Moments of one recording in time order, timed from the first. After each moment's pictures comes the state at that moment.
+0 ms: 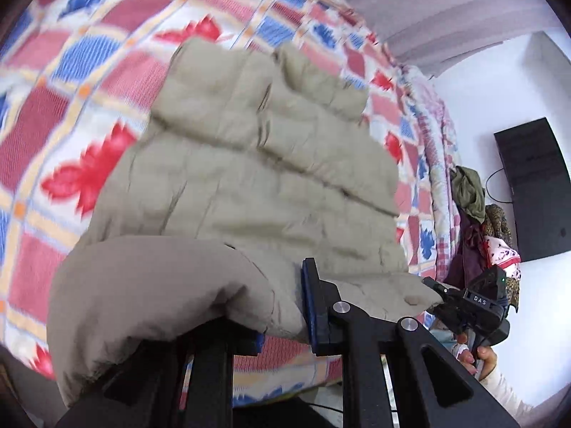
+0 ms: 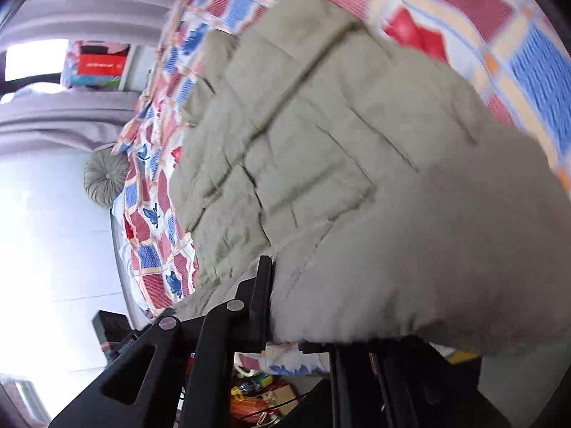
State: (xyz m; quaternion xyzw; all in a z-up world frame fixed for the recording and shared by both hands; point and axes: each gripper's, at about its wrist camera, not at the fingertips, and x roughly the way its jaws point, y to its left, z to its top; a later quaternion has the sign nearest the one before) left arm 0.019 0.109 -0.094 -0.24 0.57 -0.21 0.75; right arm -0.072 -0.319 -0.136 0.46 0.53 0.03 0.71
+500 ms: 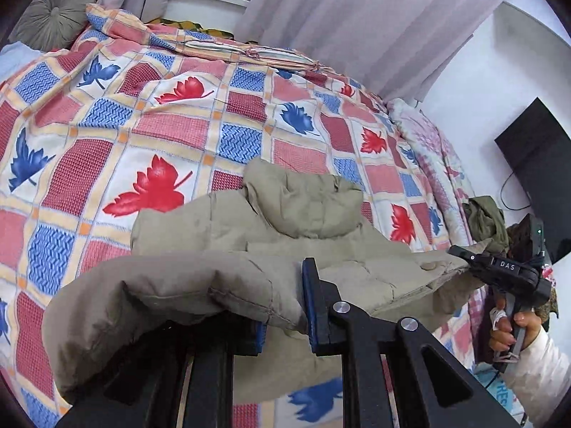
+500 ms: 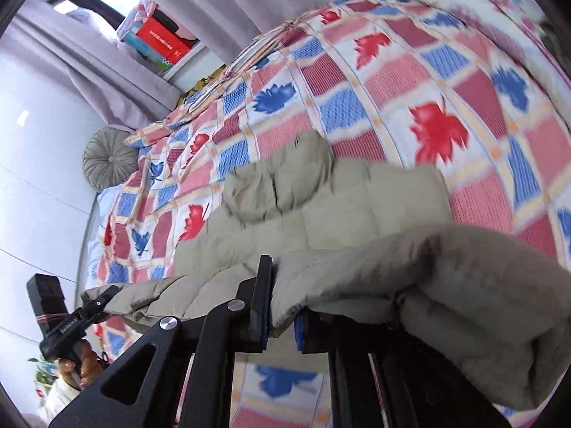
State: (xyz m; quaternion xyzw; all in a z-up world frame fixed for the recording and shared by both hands) left arm 0.204 0.067 -0.044 -0.15 0.47 -0.21 0.84; right arm 0.125 -0.329 -0.041 0.27 0.47 0.06 0.84
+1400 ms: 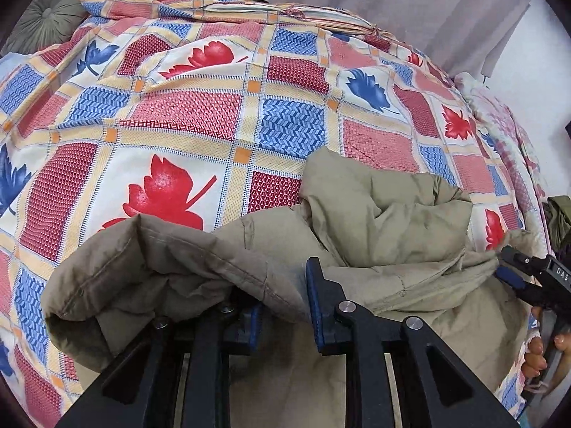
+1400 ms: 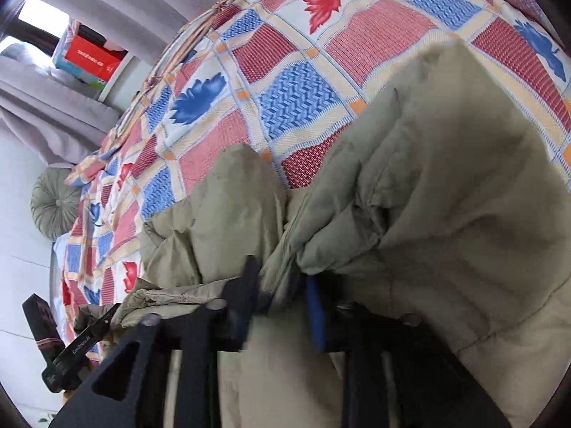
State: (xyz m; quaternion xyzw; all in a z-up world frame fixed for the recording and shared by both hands) left arm 0.309 0.025 -0.147 -0.08 0.52 -0.13 0.84; right arm 0.240 -0.356 -0.163 0.32 0.49 -0.02 0.81
